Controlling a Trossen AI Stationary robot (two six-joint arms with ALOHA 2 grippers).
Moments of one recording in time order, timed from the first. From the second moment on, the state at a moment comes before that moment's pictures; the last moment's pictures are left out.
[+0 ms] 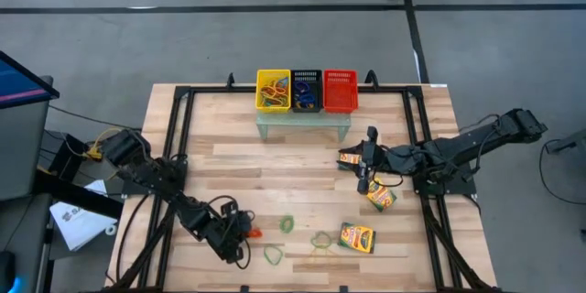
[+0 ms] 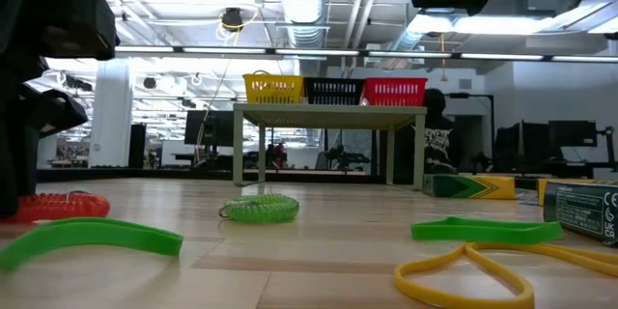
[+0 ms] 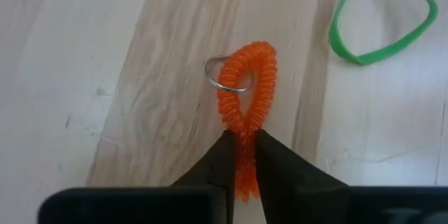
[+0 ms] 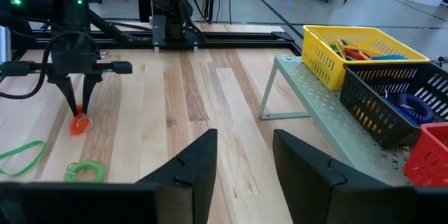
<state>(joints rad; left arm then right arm) -0.75 1.69 0.76 -0.20 -0.32 -0.95 0.31 0.99 0.67 -0.05 0.55 0.08</state>
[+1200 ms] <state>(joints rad) -0.64 1.05 0.76 0.51 -0.12 -0.23 0.31 0.99 0.67 -0.05 0.55 0.08</state>
